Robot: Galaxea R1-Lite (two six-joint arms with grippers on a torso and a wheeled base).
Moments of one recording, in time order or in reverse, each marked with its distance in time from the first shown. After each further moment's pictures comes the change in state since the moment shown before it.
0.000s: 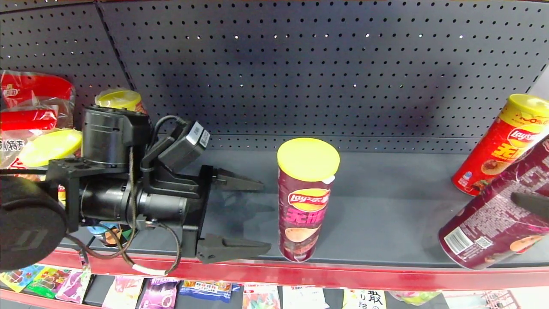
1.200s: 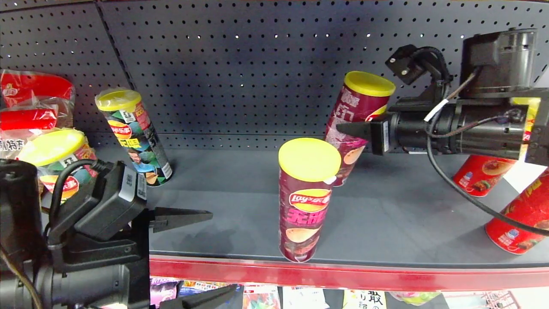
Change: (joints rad) left arm -0.126 -0.350 0.296 0.004 0.490 -0.154; right arm 0.247 0.751 -0.440 -0.319 -0.003 -0.002
